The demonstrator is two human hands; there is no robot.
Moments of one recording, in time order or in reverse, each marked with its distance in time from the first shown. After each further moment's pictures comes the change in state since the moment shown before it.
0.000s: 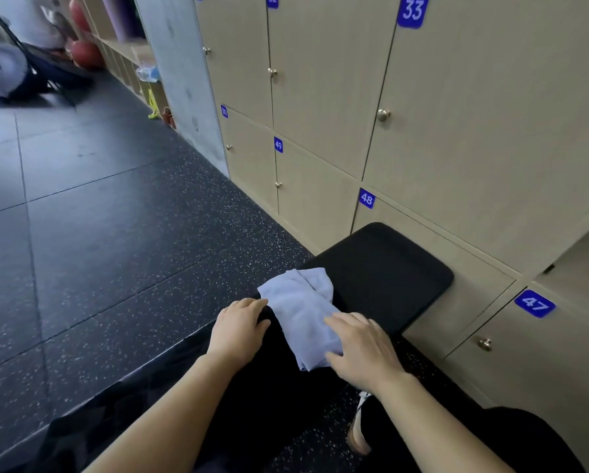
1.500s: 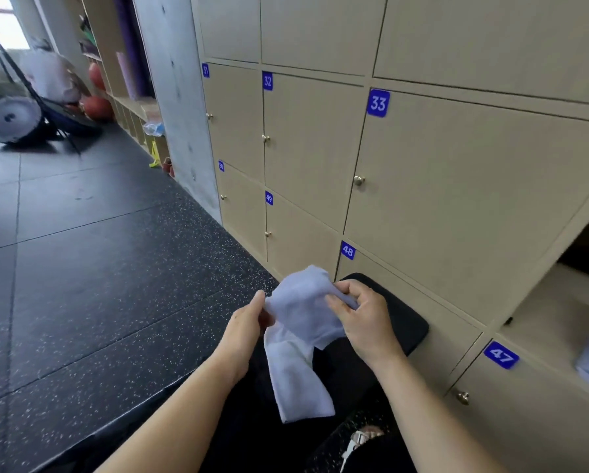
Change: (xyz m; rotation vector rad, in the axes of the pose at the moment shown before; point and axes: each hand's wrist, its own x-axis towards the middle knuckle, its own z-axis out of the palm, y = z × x) left_hand 0.011 0.074 -0.075 -1.266 -0.052 -0.306; right_hand 0.030 -0.005 -0.110 0.951 0.482 0.050
